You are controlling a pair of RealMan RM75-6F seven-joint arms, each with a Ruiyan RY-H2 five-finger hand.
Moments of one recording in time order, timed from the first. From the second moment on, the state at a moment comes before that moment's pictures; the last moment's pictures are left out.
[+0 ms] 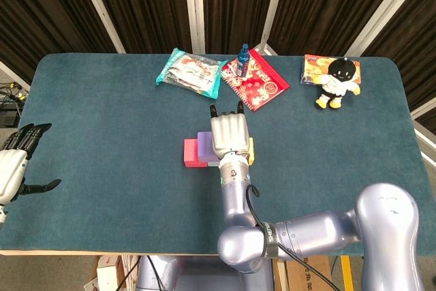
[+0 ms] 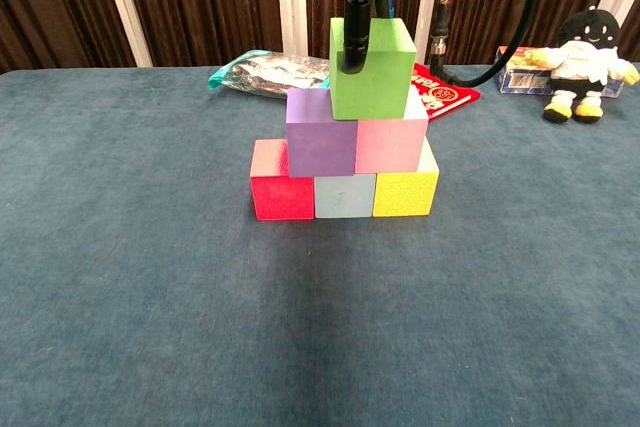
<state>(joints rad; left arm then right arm) -0.25 -0.80 -0.12 -2.02 1.32 1.30 0.02 1.44 -1.56 0.62 -1.88 0.18 1.62 -1.29</state>
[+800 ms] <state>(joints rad) -0.26 -0.80 -0.12 -2.02 1.32 1.30 0.03 1.43 -1.56 0.61 -1.88 0.14 1.60 -1.26</state>
